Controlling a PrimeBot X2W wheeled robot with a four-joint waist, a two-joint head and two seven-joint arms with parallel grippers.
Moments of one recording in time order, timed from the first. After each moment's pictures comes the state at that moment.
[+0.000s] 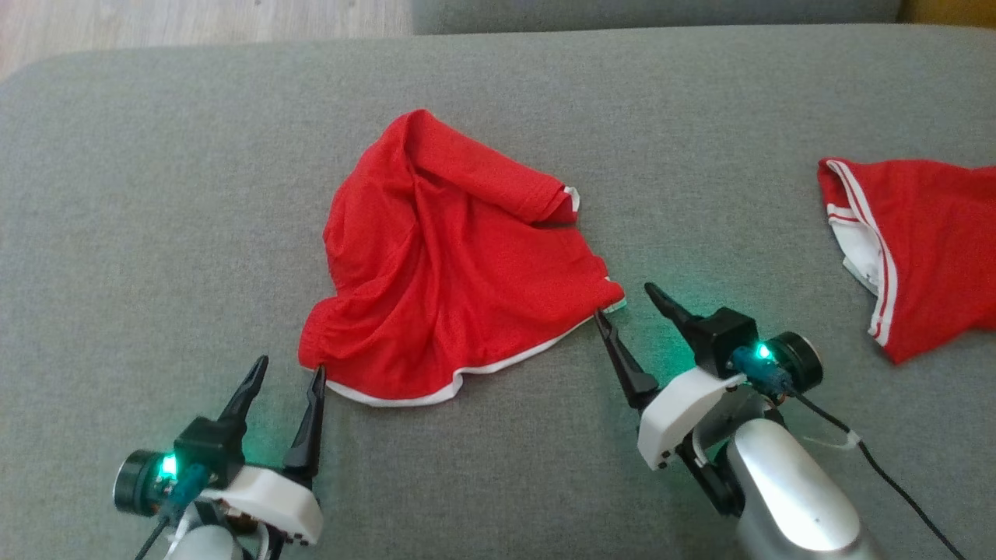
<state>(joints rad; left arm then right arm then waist) -0.09 0.16 -0.17 0.37 -0.14 -0.12 -0.14 -0.29 -0.05 0.36 0.48 0.08 0.12 -0.06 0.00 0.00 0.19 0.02</state>
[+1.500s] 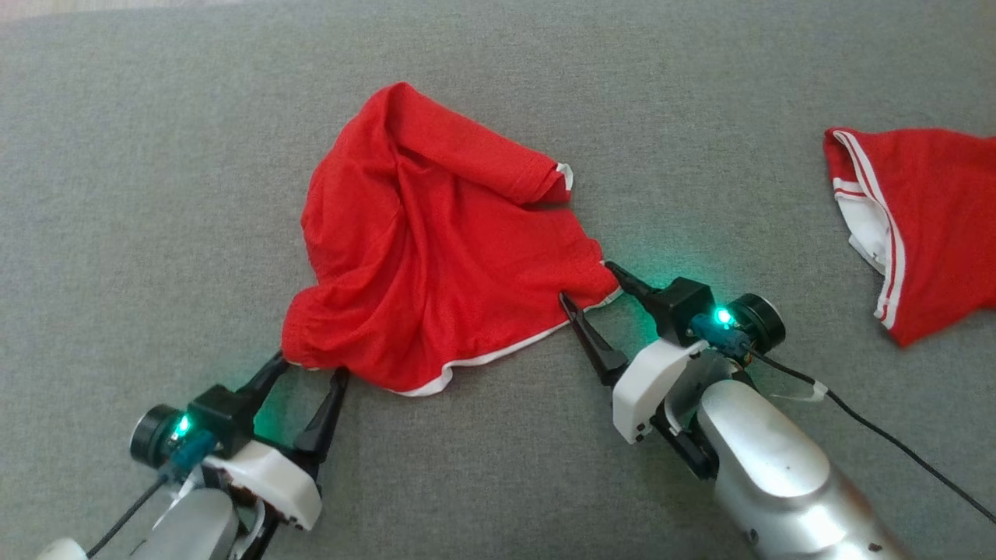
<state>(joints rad) -0.29 0.37 -0.57 0.51 -0.44 -0.13 -0.22 -0.47 -0.07 0.54 0.69 0.17 0.12 -0.12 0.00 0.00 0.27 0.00</state>
